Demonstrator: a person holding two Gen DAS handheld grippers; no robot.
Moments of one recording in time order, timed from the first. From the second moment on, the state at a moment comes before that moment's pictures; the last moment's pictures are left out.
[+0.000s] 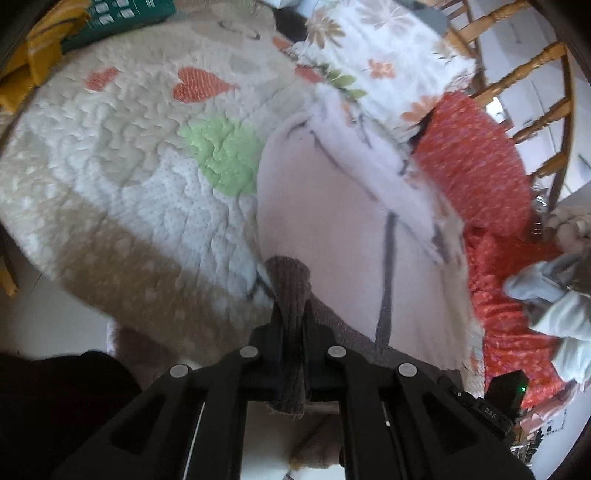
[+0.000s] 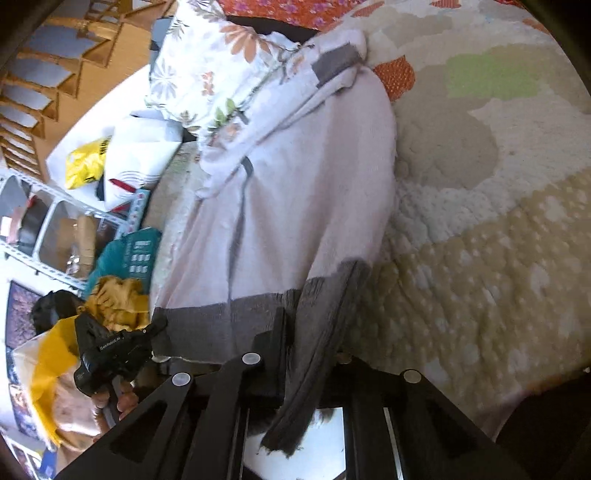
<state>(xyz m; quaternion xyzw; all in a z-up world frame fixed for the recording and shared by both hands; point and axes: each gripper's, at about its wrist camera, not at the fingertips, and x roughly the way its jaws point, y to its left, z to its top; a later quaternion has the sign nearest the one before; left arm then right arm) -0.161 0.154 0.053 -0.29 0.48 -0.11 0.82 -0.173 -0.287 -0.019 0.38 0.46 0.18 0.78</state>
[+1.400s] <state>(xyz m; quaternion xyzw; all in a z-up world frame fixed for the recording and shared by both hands) 0.197 0.097 0.030 -0.31 0.49 -0.06 0.81 0.153 -0.325 0.023 0.32 0.46 0.09 0.82</state>
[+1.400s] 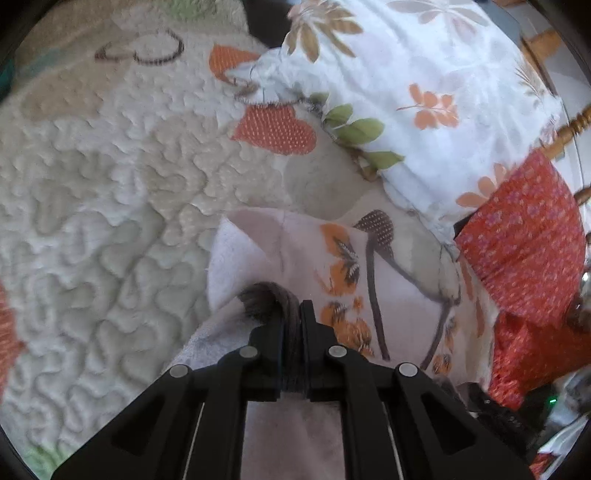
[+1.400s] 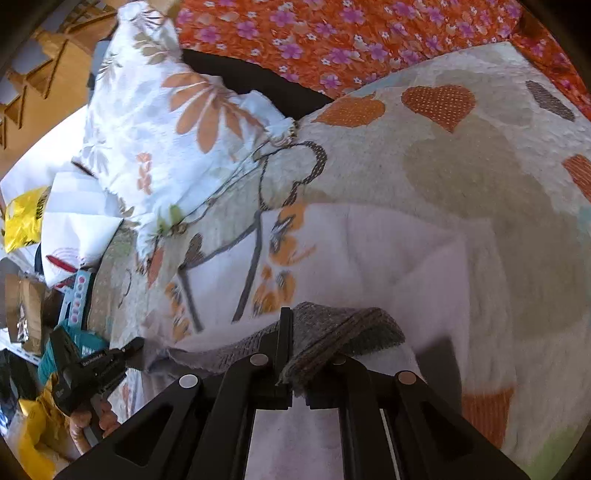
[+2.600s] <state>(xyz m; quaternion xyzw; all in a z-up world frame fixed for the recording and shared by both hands) 0.103 0.071 0.016 0.05 0.52 -0.02 0.85 0.091 -0.243 0.022 0.10 0.49 0.18 0.85</state>
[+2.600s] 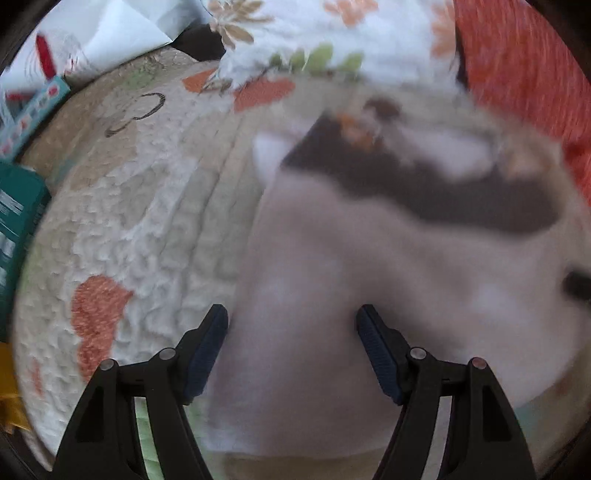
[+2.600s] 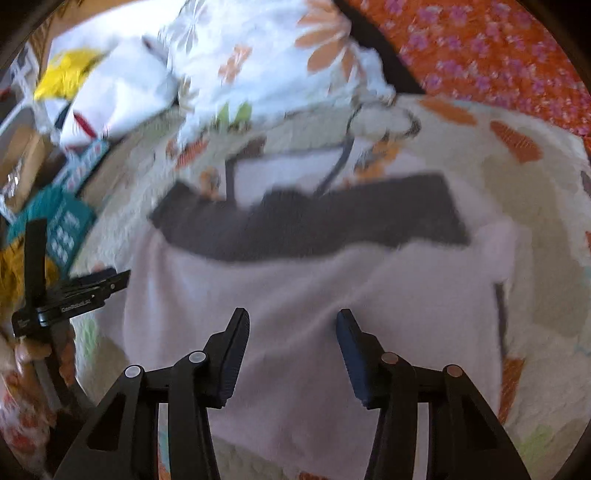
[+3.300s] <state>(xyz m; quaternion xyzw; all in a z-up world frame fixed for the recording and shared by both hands) 0.071 0.152 0.051 -0.10 0.49 0.09 0.86 0.049 -0.363 0.029 0.13 0.50 0.01 0.86</state>
